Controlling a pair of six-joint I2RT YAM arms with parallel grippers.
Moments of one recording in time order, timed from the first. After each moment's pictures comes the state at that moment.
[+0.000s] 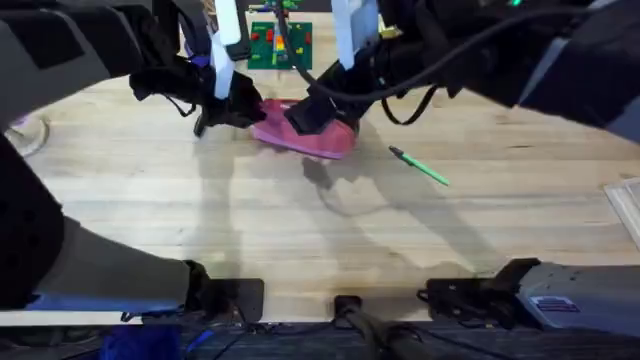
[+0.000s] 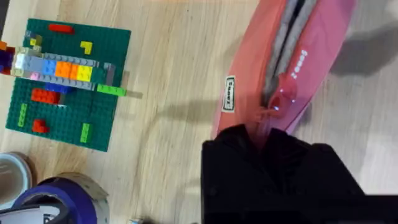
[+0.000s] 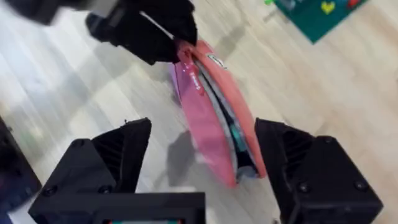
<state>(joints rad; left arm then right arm) 0.09 1.66 1.08 -0.70 0.67 1.42 0.66 1.50 1.24 -0.56 -0.20 -0.13</state>
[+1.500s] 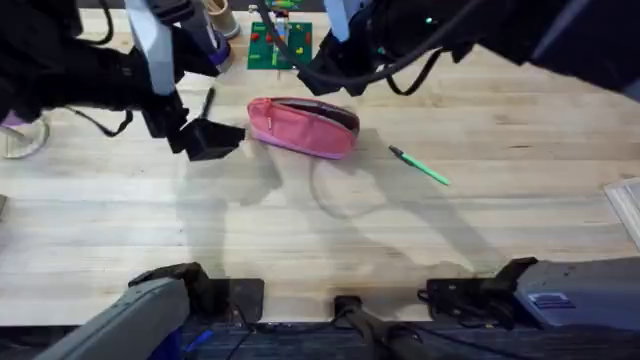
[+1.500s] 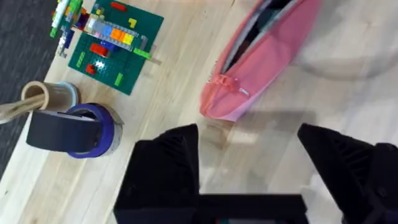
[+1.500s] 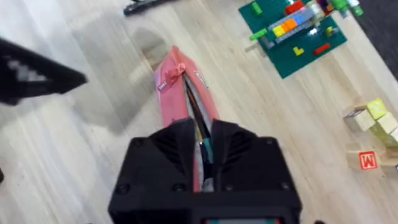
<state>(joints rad) 0.20 1.19 1.08 -1.01 0.63 1.25 0.66 1.56 1.42 -0.67 -0.17 -0.33</state>
